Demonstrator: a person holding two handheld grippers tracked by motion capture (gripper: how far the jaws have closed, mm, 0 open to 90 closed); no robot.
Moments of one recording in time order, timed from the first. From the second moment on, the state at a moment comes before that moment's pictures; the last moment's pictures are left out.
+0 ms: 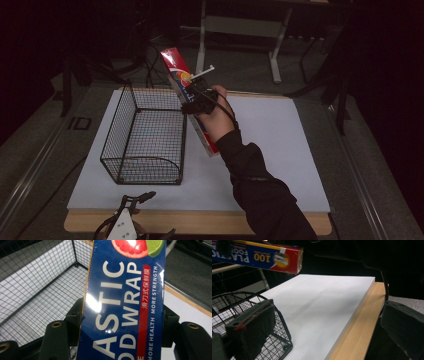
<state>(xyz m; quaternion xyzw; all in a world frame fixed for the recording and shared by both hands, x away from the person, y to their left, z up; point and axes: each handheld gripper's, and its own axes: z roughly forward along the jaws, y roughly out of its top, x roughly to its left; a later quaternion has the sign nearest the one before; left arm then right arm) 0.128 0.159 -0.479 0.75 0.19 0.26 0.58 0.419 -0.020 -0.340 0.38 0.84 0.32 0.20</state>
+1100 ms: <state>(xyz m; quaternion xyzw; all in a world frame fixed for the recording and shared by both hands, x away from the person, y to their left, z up) 0.116 0.167 -0.478 0.74 0.20 0.27 0.58 0.415 0.079 -0.333 0.32 0.86 0.35 0.20</state>
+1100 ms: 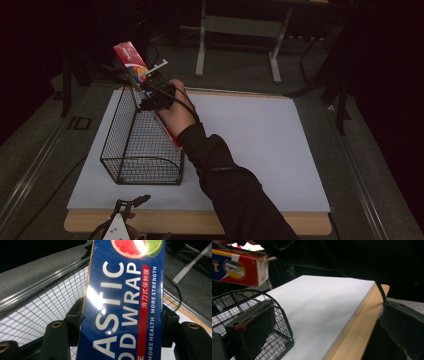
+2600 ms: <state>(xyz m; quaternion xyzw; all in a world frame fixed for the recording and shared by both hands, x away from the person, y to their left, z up) 0.107 0.171 -0.479 0.74 0.22 0.28 0.58 0.419 0.110 -0.419 0.37 0.85 0.34 0.16</state>
